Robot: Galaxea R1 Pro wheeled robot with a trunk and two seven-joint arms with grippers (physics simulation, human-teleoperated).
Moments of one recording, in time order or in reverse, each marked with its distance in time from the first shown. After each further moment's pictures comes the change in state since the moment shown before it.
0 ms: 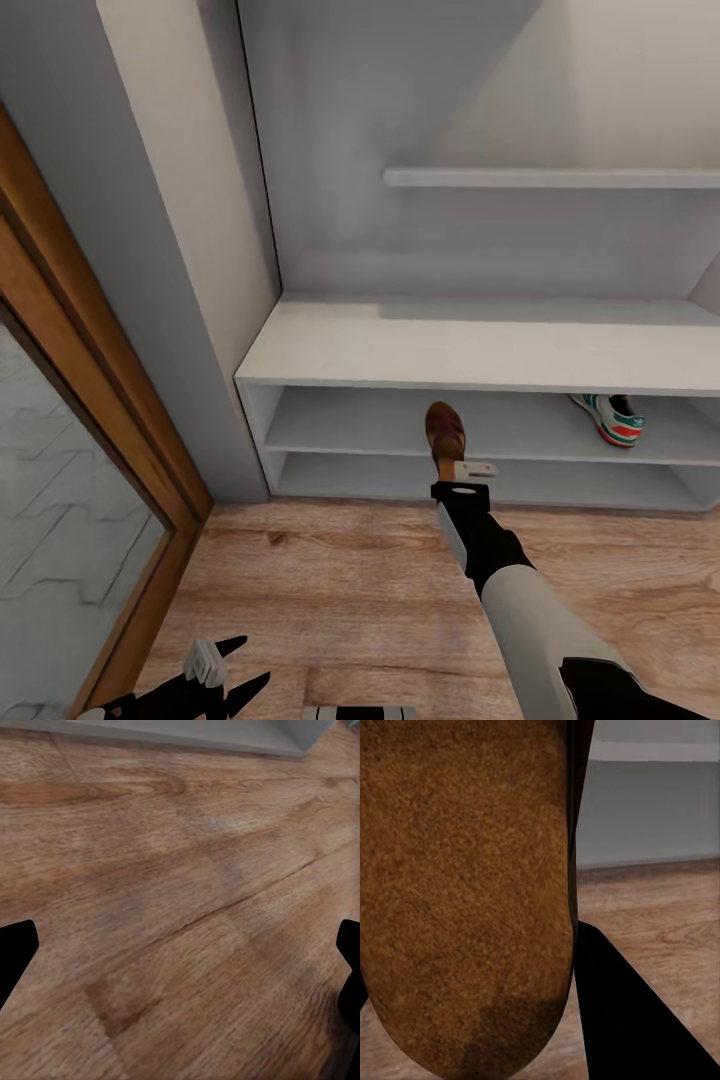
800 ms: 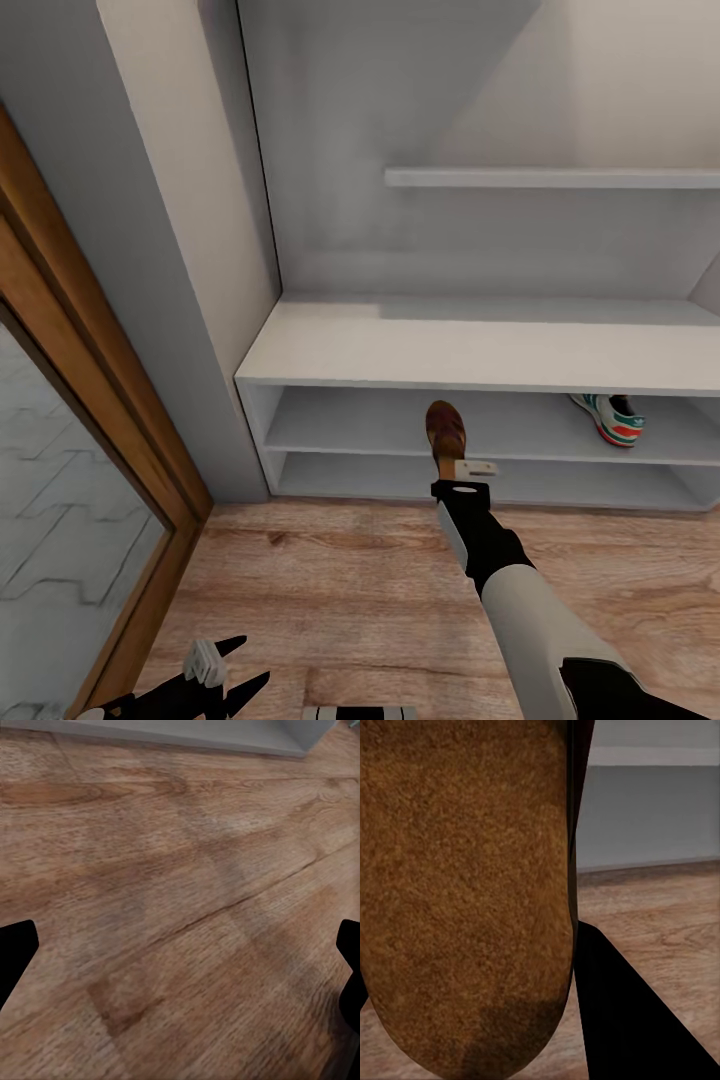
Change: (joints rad) left arm 0.000 0.001 0.002 0.000 0.000 0.000 0.002; right arm 0.000 0.000 -0.002 -0.008 -0.002 -0.001 0.001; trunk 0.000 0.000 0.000
